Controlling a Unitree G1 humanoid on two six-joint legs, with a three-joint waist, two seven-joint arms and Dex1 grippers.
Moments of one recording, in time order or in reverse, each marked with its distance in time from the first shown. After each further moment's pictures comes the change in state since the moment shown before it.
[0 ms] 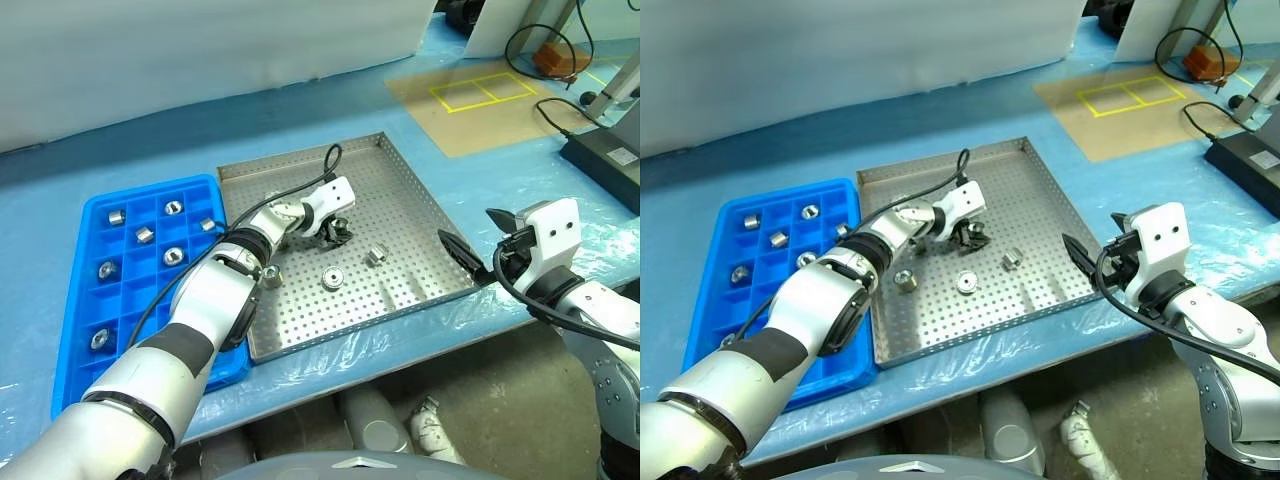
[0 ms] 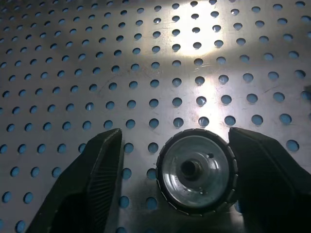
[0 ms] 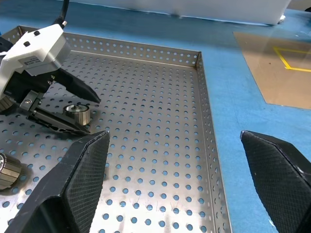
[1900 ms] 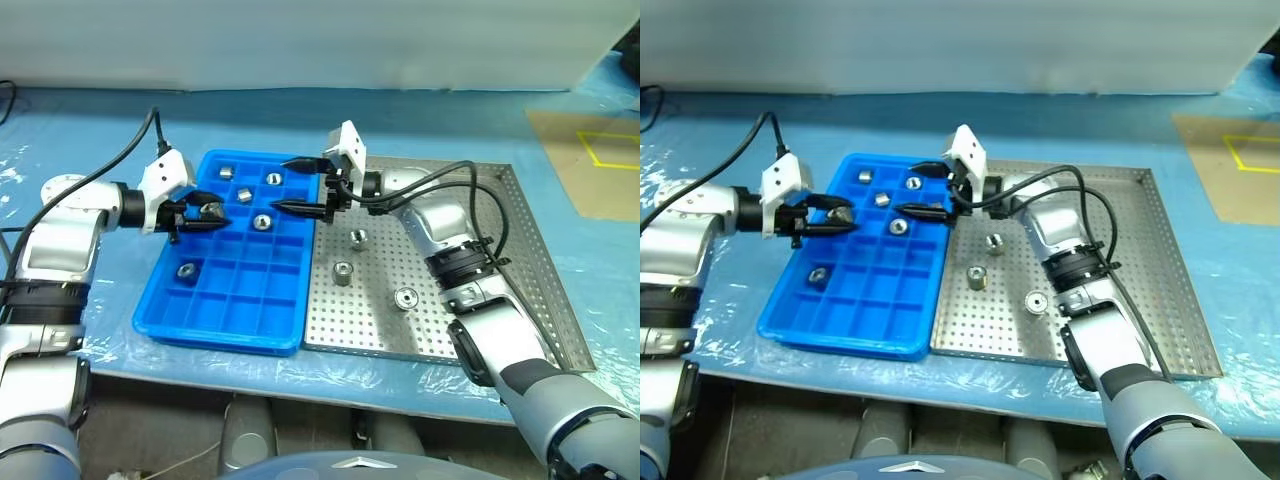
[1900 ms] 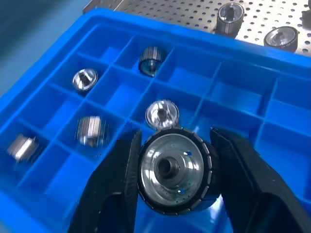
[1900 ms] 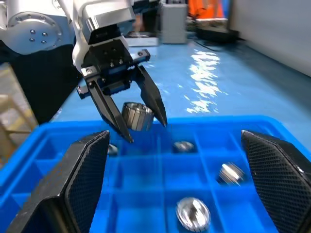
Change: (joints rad) left arm 0.657 0.749 0.299 -1.321 -0.405 0.558 -0.496; right arm -0.985 0.375 0.604 1.214 -0.163 -0.599 0.710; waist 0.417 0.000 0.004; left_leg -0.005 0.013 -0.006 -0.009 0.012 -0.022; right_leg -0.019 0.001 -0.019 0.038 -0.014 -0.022
